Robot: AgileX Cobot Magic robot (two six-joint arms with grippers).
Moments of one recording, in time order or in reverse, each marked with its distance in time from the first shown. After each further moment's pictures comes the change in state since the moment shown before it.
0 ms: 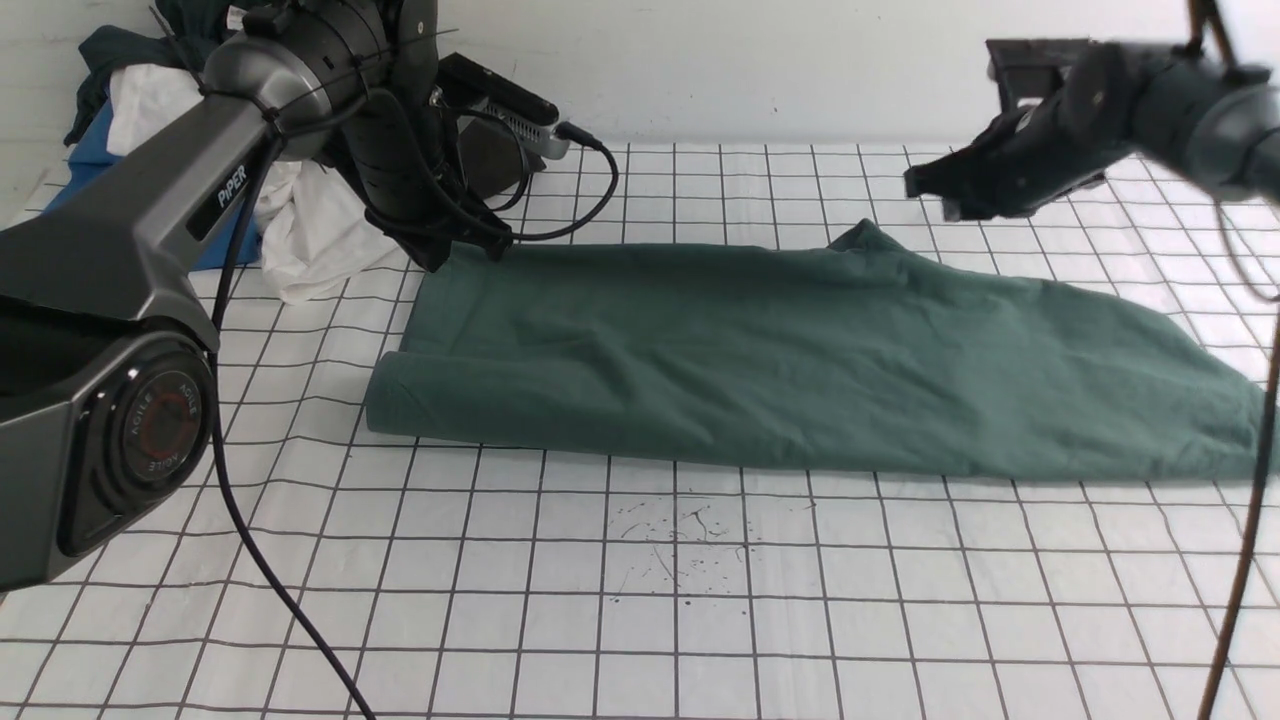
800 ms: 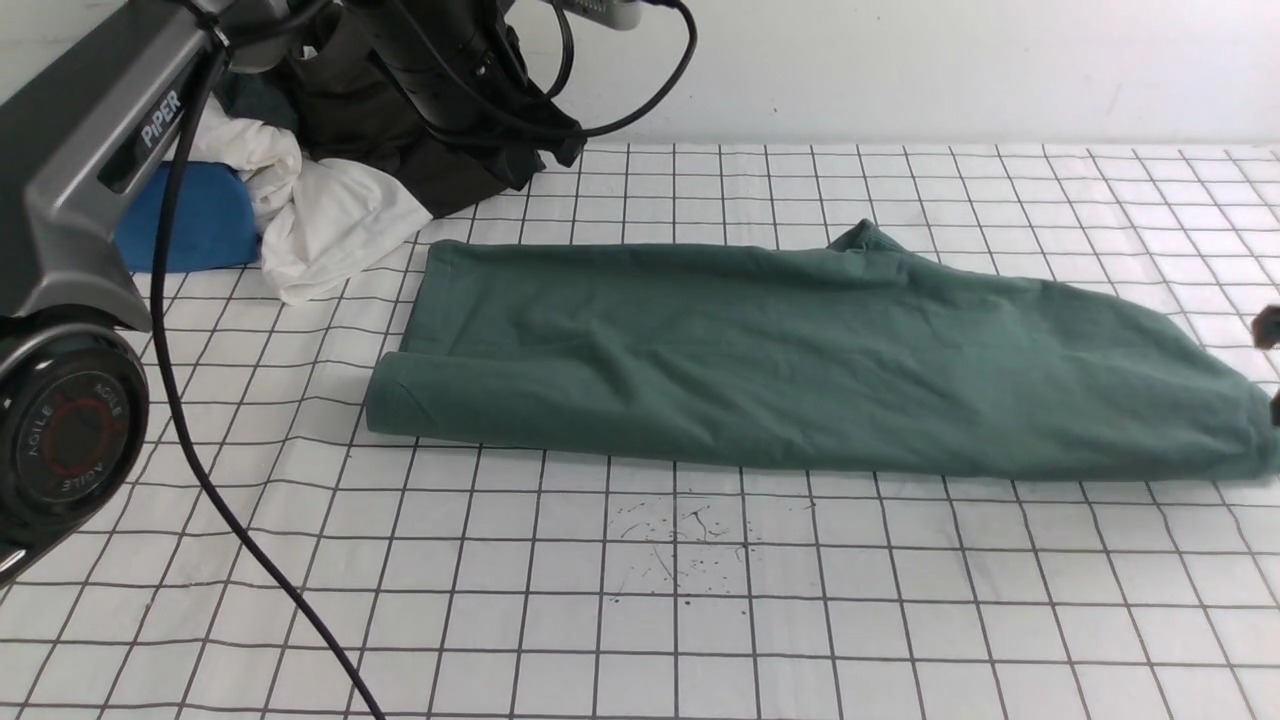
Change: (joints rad) right arm -0.385 -0.340 0.670 0.058 0.128 -0.032; left arm -0.058 -0.171 0.000 -0.218 0.016 0.041
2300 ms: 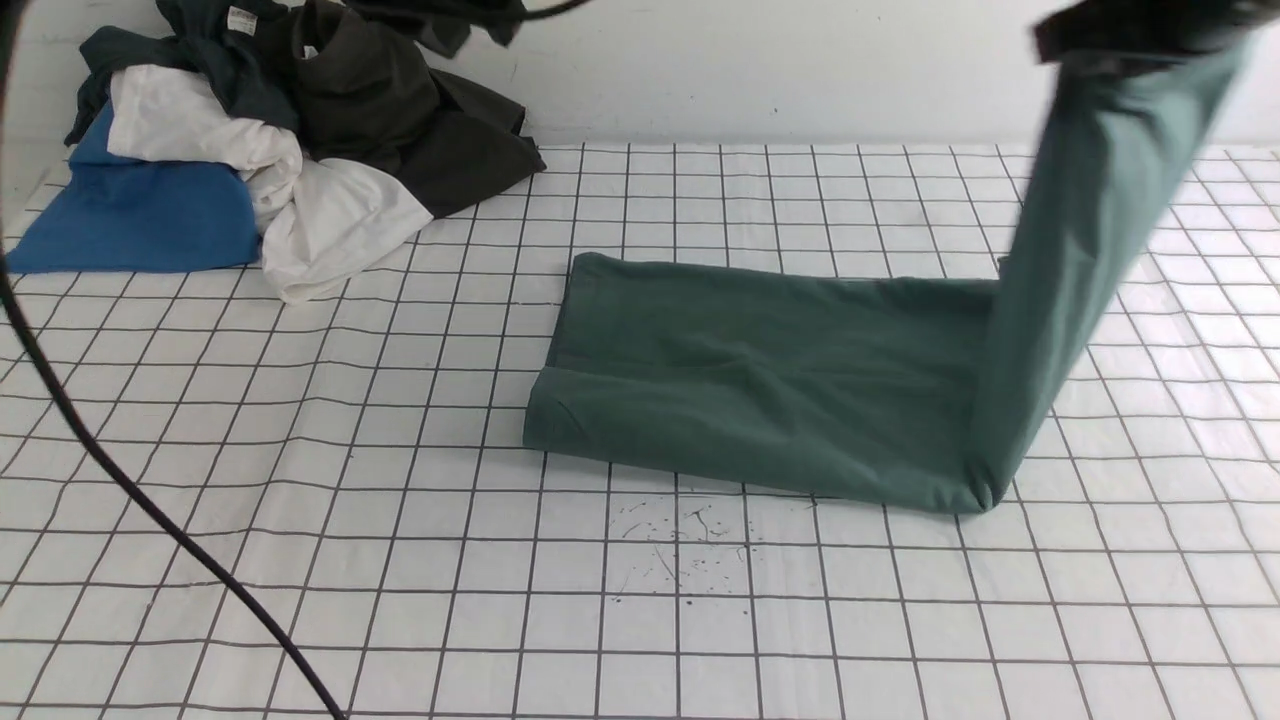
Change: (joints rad) right arm 0.587 -0.178 -0.385 -0.066 -0.044 -0.076; left arm 0.000 -0.231 0.000 0.150 0.006 -0.006
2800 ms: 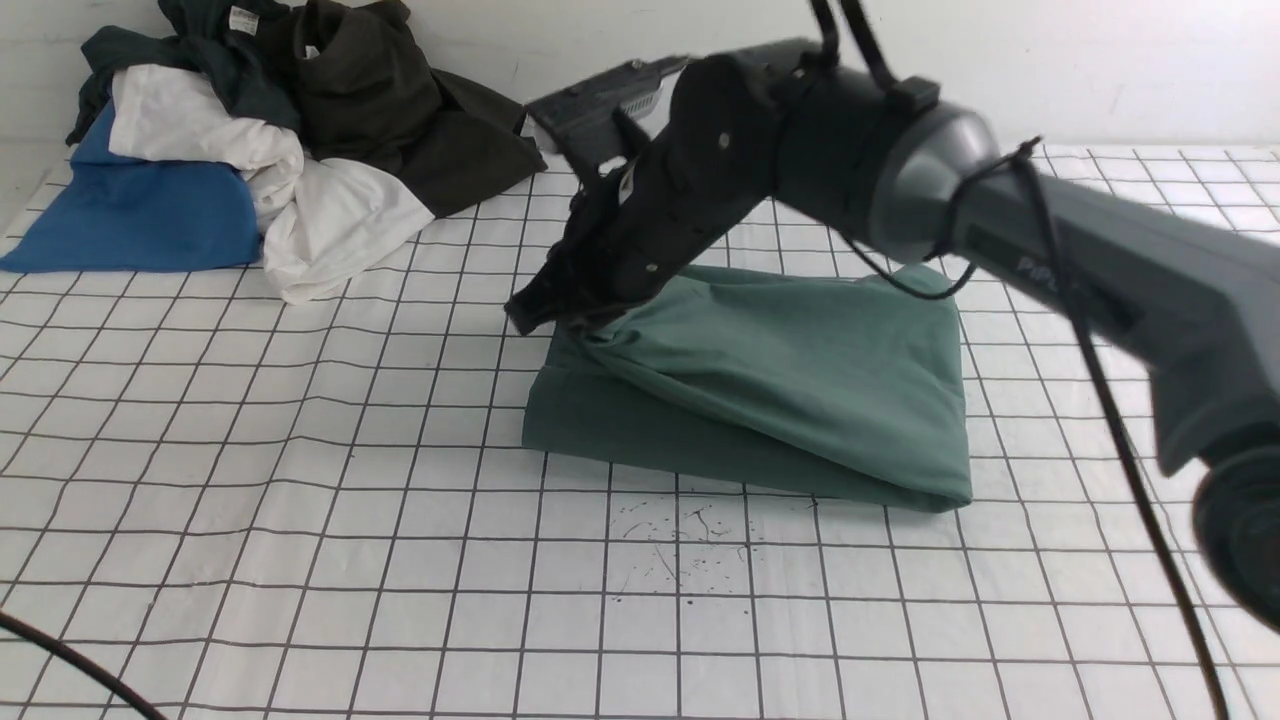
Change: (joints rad) right arm 0.367 0.451 -0.224 0.152 -0.050 -0.015; left arm 0.002 -0.266 0.066 0.099 0.006 -0.057
